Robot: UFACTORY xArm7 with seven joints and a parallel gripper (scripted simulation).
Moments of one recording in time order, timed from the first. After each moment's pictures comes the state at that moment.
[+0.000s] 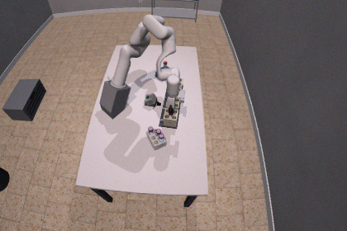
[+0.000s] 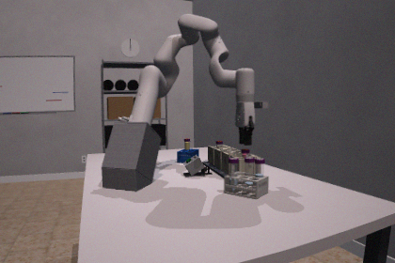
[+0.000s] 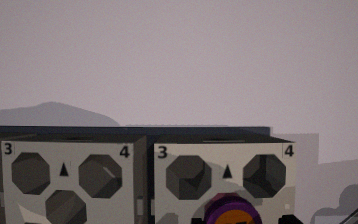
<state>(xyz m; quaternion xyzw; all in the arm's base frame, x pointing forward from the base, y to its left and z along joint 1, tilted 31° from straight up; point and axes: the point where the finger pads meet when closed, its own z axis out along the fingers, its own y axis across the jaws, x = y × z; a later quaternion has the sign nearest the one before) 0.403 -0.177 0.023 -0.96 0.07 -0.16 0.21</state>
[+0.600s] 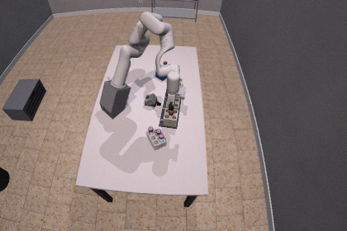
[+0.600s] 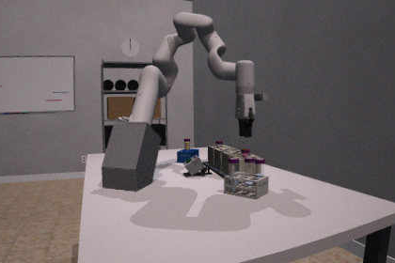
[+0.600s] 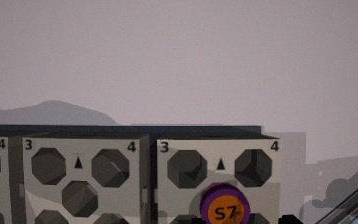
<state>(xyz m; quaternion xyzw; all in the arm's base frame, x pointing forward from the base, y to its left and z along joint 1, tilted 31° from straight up) 0.392 -0.189 0.051 -0.96 0.07 -0.16 0.21</state>
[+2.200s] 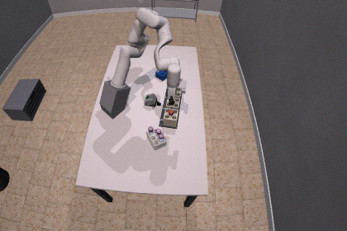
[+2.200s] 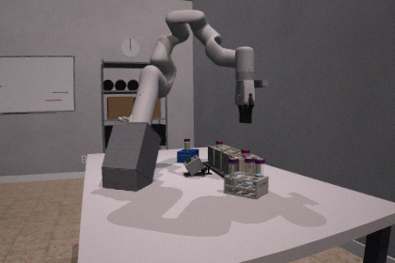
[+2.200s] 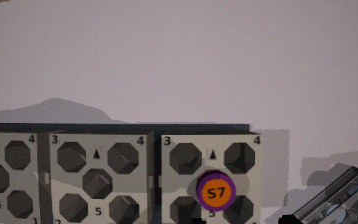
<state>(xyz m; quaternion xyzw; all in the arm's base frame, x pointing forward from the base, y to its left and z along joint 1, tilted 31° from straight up) 0.374 -0.211 0.099 -0.96 0.07 -0.16 0.21</state>
